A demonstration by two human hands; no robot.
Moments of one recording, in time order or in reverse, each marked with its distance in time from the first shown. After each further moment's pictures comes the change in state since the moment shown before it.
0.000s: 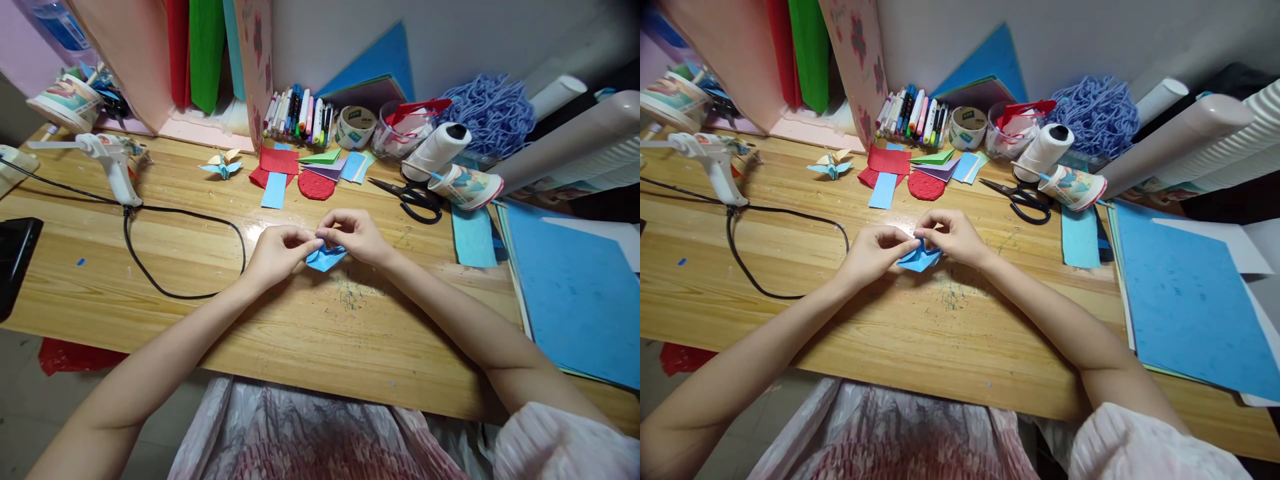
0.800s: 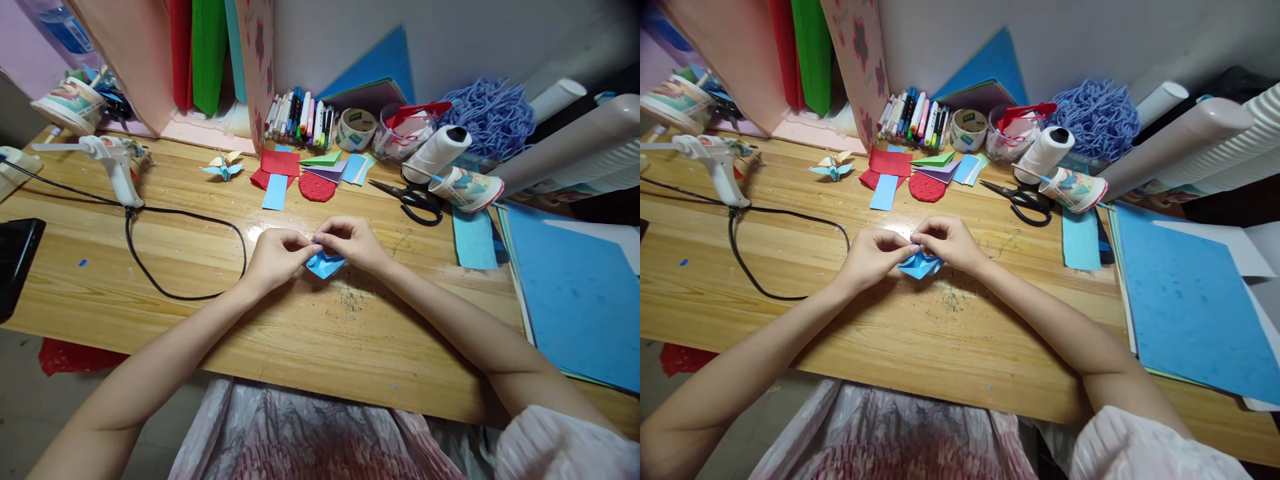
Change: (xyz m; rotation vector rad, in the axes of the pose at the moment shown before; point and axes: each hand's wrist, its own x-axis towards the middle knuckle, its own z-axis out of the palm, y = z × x) left_hand -0.003 0.000 0.000 0.101 0.041 0.028; right_hand -0.003 0.003 0.009 0.027 0.014 0.048
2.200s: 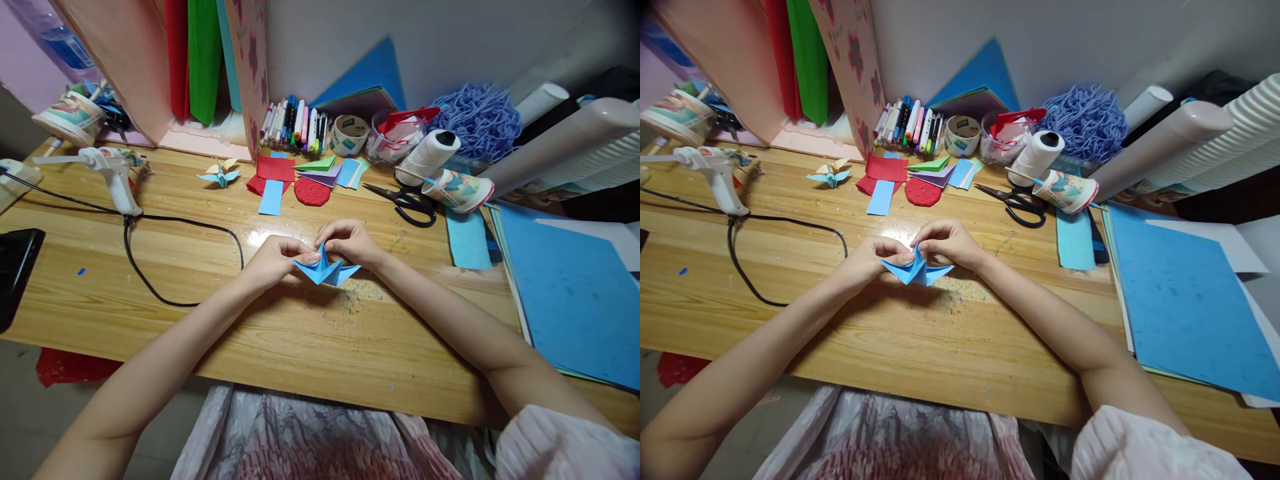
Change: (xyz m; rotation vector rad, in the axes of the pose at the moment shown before) left_hand 0.004 0.011 -0.006 -0.314 -0.250 -0.260; right_hand 0.007 0.025 -0.019 0.239 -0.148 -0.051
